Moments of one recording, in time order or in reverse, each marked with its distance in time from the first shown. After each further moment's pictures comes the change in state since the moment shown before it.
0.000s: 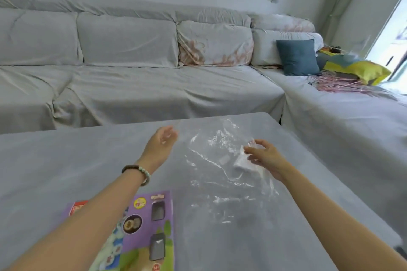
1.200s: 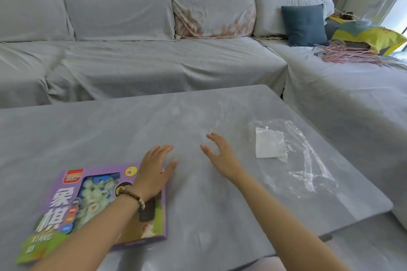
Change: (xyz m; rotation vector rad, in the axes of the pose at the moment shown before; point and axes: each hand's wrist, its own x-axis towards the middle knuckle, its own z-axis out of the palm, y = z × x) left_hand -0.089 -0.084 0.030 0.632 -0.134 0.181; right_hand -0.036 0.075 0.085 -0.412 -0.115 -0.270
